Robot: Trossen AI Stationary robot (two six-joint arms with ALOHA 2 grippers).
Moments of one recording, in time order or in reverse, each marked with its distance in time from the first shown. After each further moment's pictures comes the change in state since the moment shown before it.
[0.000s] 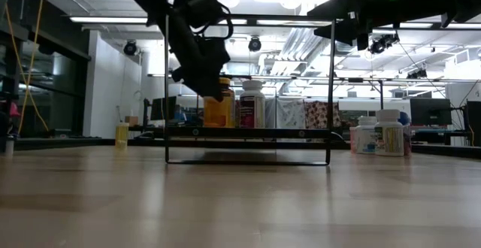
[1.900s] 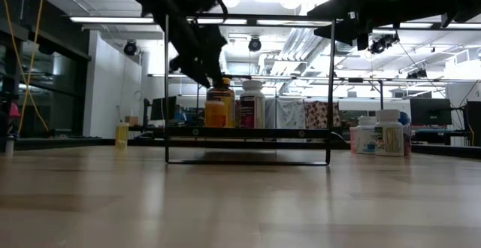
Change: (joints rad) left arm 0.020 -0.088 -0.001 0.013 -0.001 -0.001; right arm 0.000 0.000 0.000 0.000 0.000 -0.001
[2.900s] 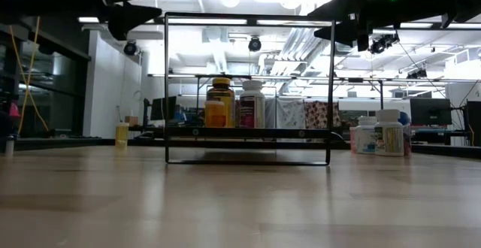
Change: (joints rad) left arm -0.339 -0.958 -0.894 0.870 0.048 0.060; right arm 0.000 0.000 0.000 -0.015 0.000 0.000
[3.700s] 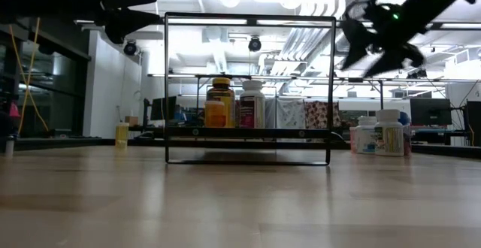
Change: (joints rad) left arm 0.001 -0.031 -0.001 -0.075 -0.021 0.001; right arm 0.000 0.000 0.228 -1.077 0.441 0.773
